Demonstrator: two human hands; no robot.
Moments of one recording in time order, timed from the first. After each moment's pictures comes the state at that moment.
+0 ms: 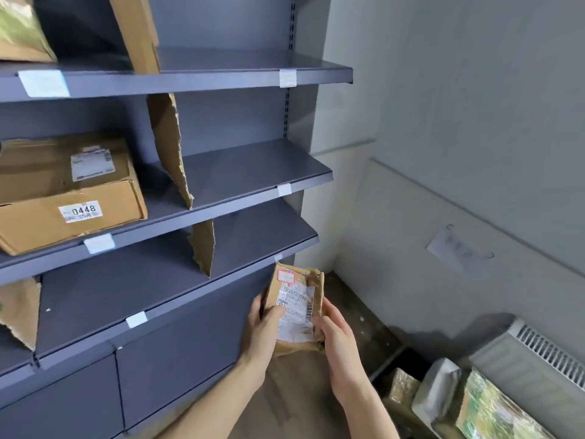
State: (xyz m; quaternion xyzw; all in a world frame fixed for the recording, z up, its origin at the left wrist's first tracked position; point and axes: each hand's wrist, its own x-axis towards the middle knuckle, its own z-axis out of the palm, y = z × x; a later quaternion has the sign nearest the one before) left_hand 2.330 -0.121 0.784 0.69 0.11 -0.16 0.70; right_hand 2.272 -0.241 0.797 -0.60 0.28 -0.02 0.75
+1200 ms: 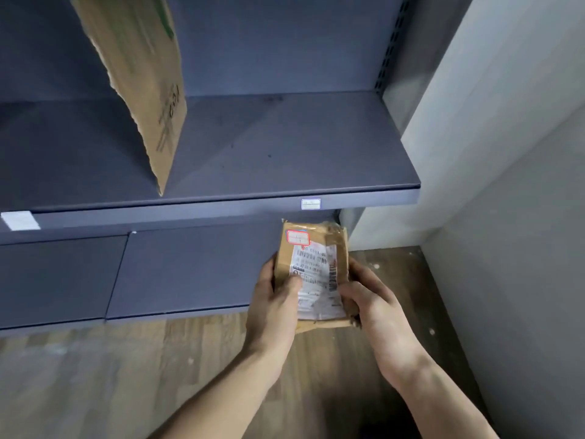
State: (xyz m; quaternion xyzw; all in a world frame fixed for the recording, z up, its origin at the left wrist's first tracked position) left_hand 2.541 -0.284 0.520 0.66 0.33 -0.02 0.68; right_hand 2.563 -0.413 0.532 -0.67 0.18 0.24 0.68
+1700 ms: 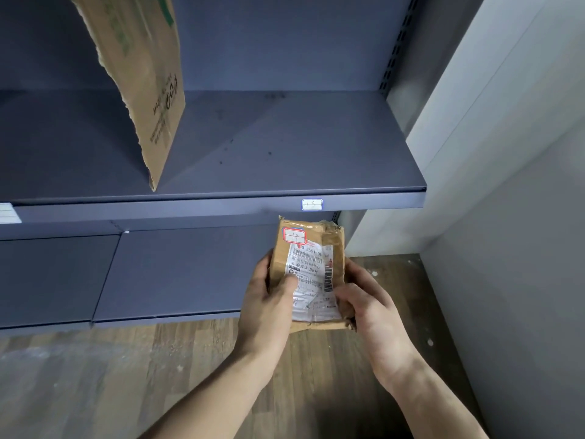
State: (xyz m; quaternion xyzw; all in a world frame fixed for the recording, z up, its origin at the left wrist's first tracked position) left_hand 2.547 -0.276 0.496 0.67 0.31 -0.01 0.68; right_hand 2.573 -0.414 0.499 -0.66 0.14 0.26 0.69
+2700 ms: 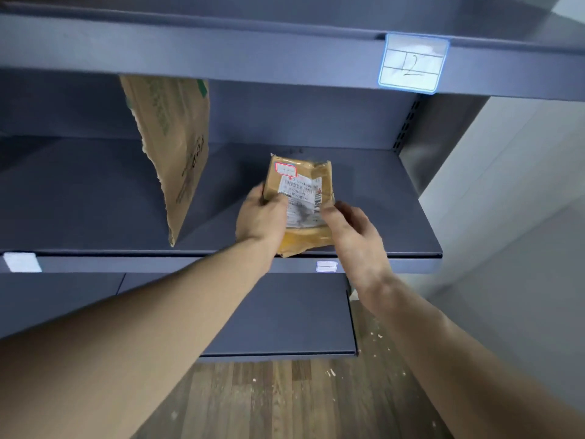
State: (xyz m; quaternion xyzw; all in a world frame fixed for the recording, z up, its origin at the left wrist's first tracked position) left_hand 2.711 -0.208 0.573 0.69 0.32 0.10 0.65; right_hand 2.713 -0.339 0.566 -0.77 0.06 0.13 0.62
